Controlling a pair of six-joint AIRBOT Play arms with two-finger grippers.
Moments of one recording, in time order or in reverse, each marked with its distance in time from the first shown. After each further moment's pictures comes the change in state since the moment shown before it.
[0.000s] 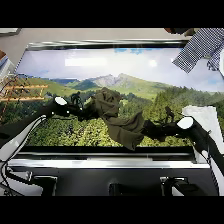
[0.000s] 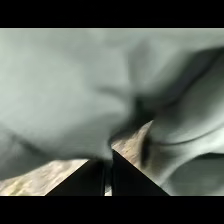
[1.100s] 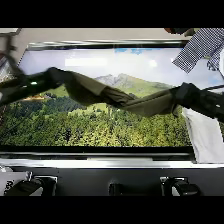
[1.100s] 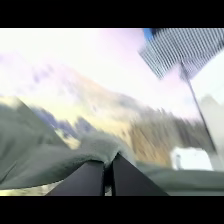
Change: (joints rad) left arm -0.006 0.795 0.074 0.404 0.163 -0.277; right arm -0.002 0.386 0.531 -0.272 0.083 0.103
